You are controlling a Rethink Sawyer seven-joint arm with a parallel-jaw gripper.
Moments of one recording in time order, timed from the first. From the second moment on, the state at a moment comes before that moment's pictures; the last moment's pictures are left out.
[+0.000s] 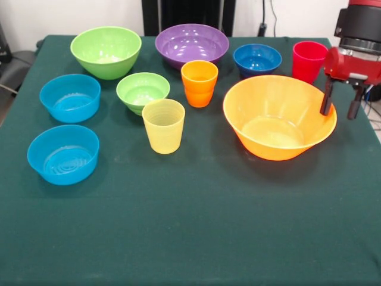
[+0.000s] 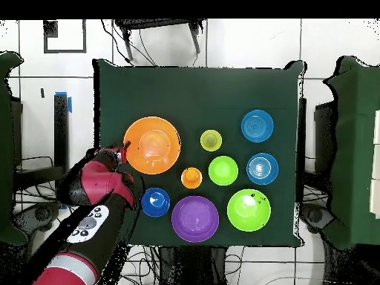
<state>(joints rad) 0.52 -0.31 -0.37 1.61 0.35 -0.08 1.81</state>
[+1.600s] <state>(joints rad) 0.57 -0.26 -0.46 1.59 0.46 -0.05 1.82</state>
